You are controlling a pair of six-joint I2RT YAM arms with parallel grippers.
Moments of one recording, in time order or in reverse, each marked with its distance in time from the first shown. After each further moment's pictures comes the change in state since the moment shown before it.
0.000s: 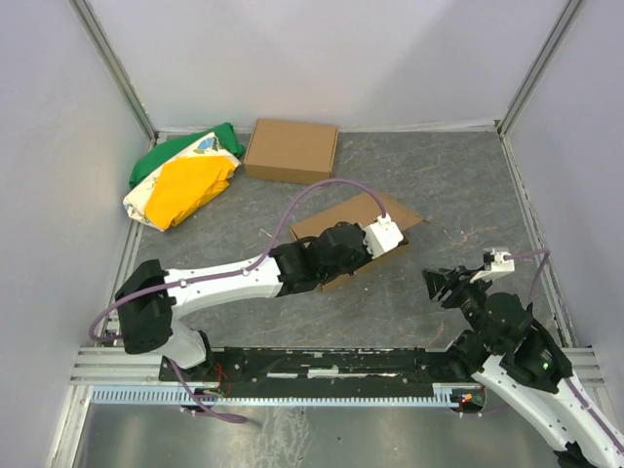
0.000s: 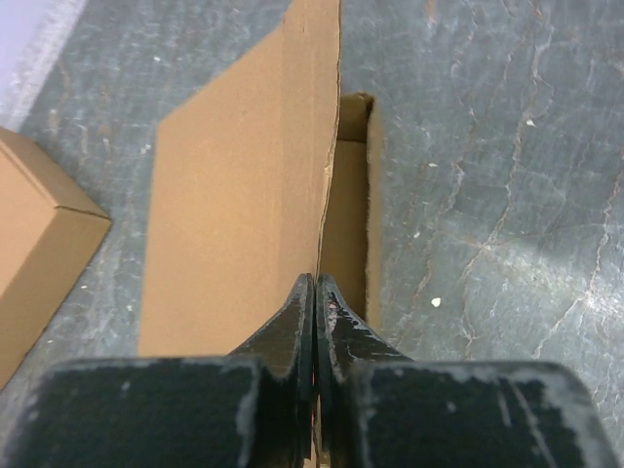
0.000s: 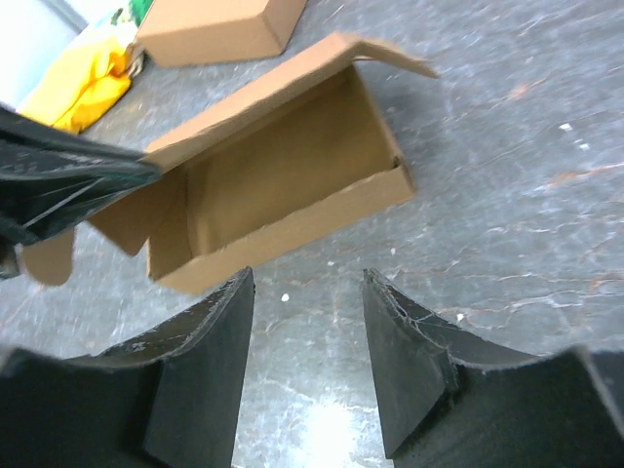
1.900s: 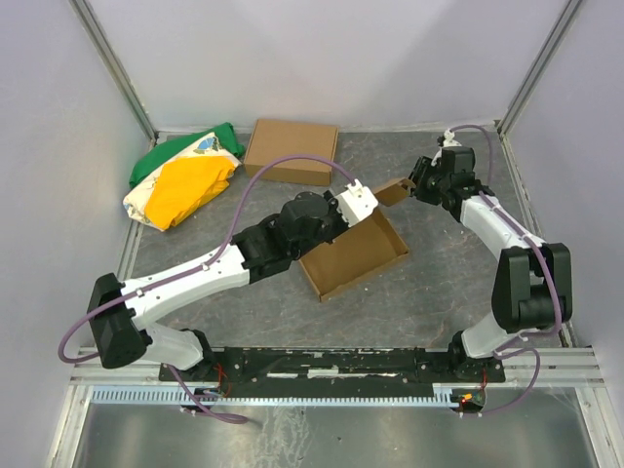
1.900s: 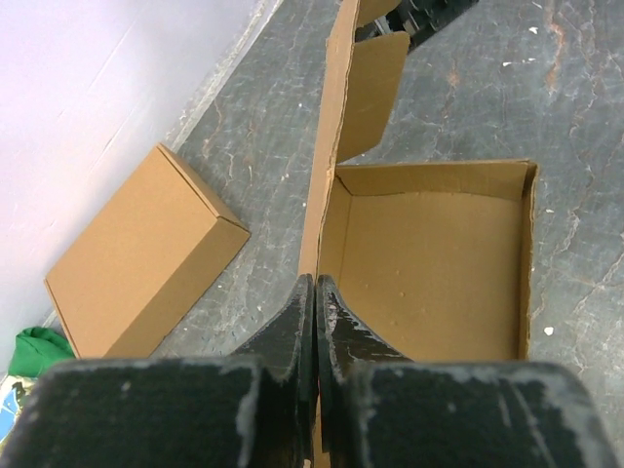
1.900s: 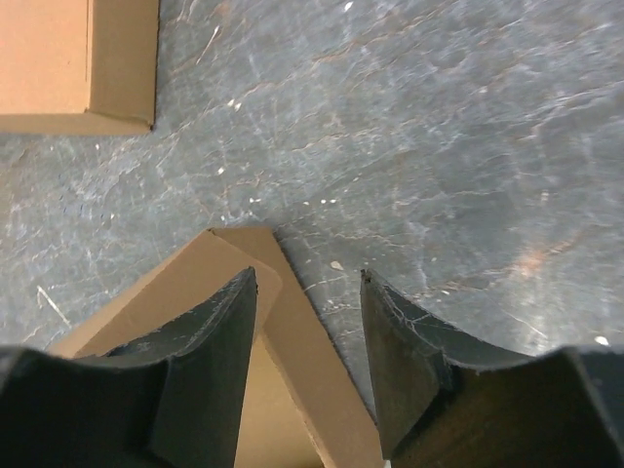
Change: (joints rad) left arm 0.118 -0.182 0.056 -0.052 -0.031 0.130; right arm -0.682 1.511 0.595 0.511 -0.558 -0.117
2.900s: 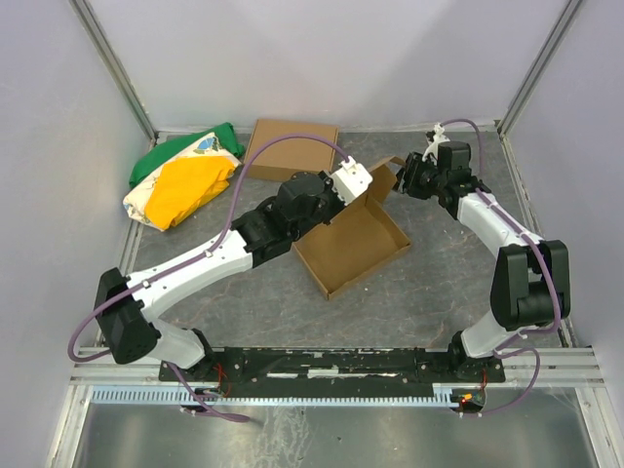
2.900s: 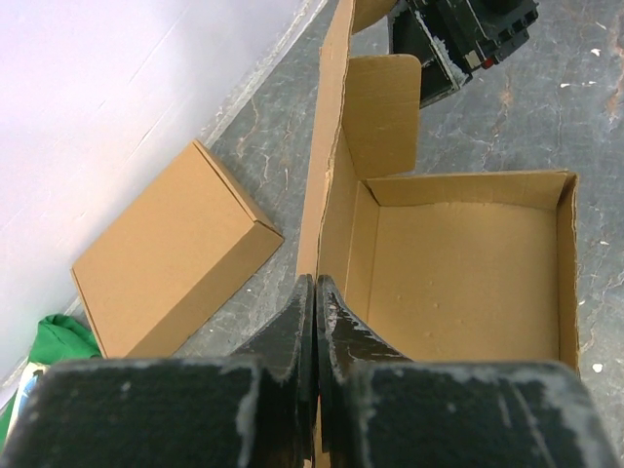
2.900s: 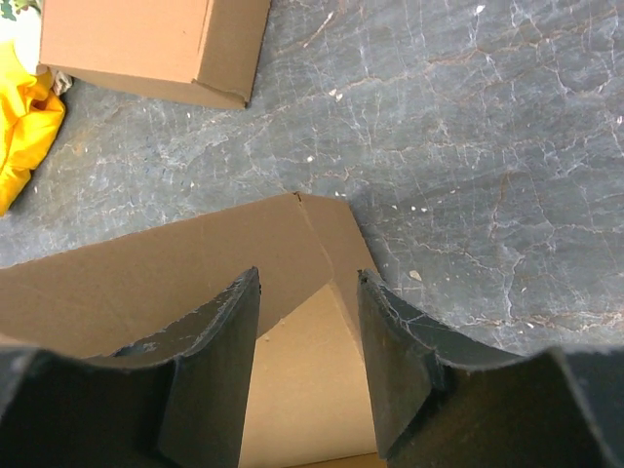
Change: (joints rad) left arm 0.098 0.054 0.082 -0.004 0.036 0.000; right arm 0.028 0.045 0.034 0.044 -0.201 -0.002
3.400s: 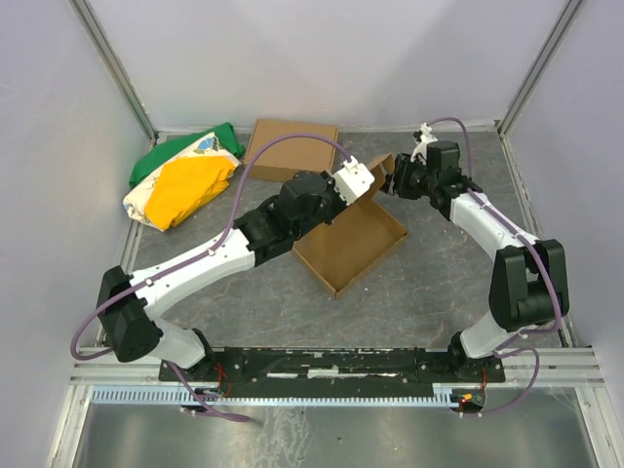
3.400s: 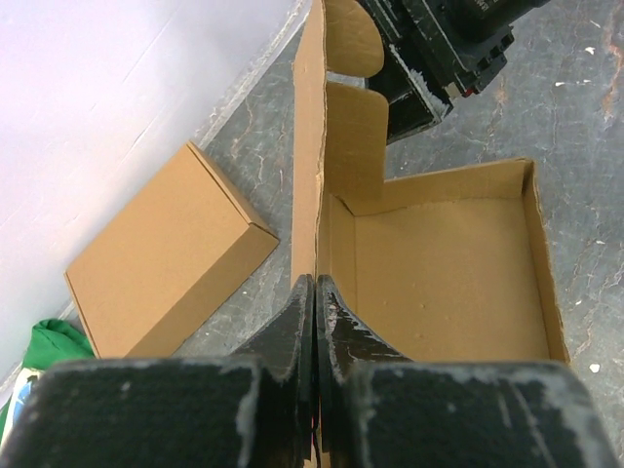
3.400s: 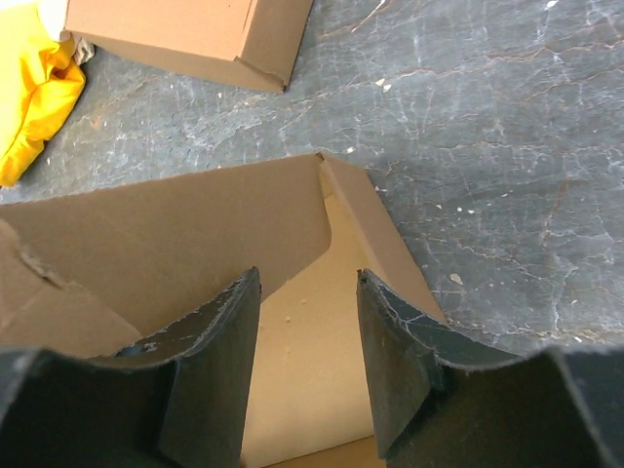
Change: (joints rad) left arm 0.002 0.017 0.011 0.000 0.019 0.000; right arm 0.058 0.000 0.018 0.000 -0.001 -0.010
